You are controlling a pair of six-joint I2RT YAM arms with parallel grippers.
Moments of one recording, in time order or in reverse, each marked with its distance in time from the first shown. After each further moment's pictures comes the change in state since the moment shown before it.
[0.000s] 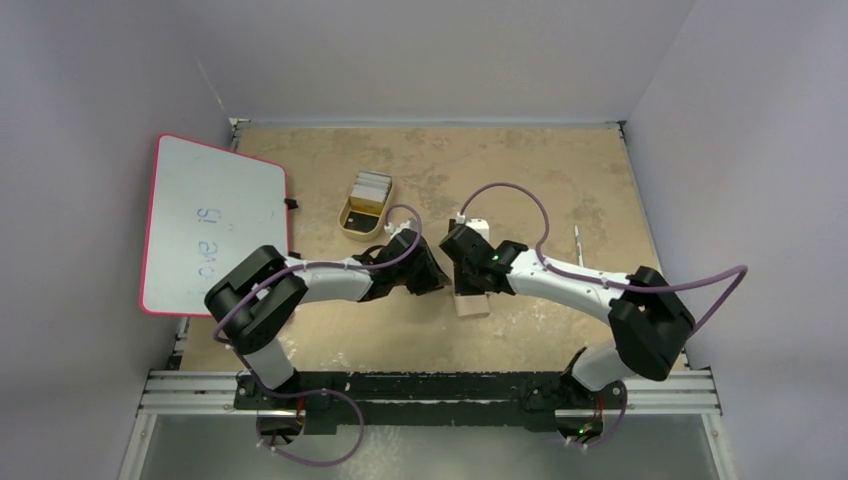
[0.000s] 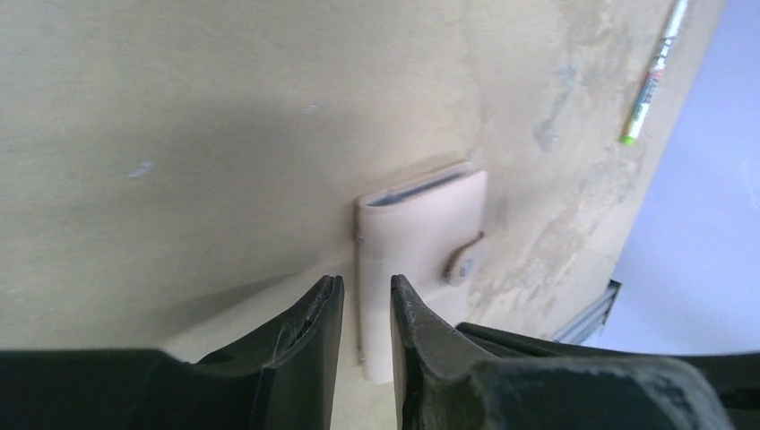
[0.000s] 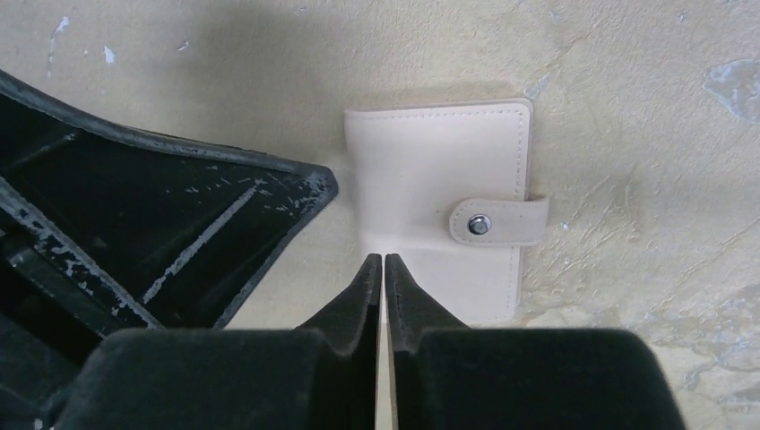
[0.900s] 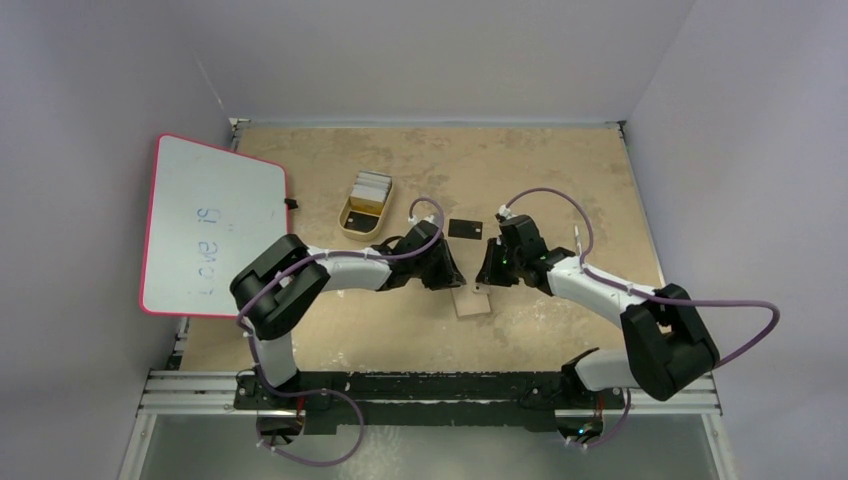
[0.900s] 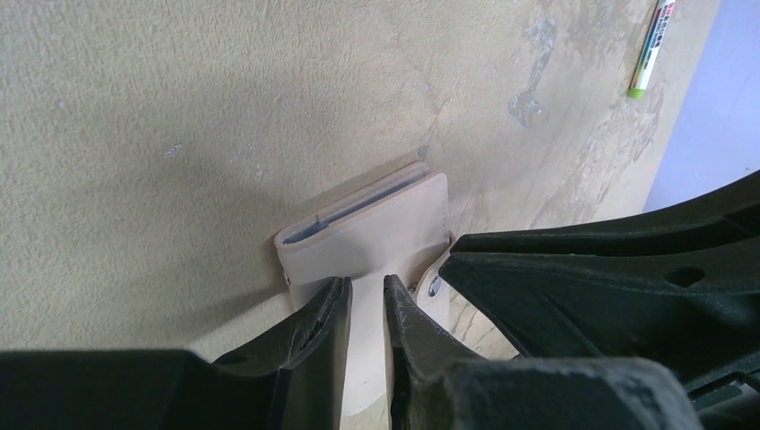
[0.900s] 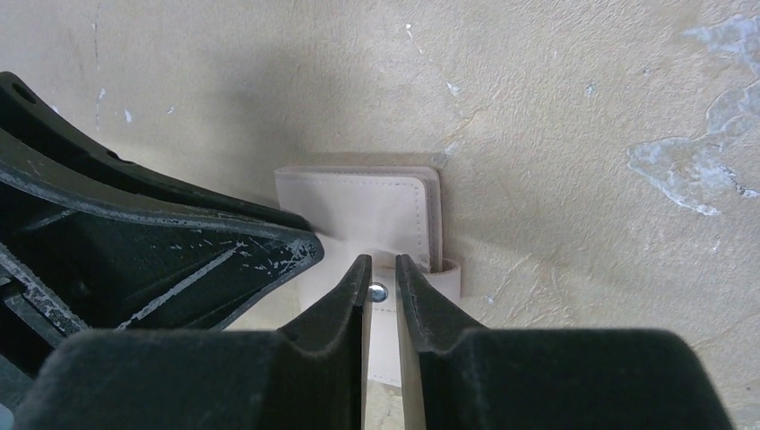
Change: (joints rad) left arm -0.016 0.137 0.168 -0.032 0.091 0.111; right arm -0.368 -0.143 -0.291 0.354 -0.398 -0.150
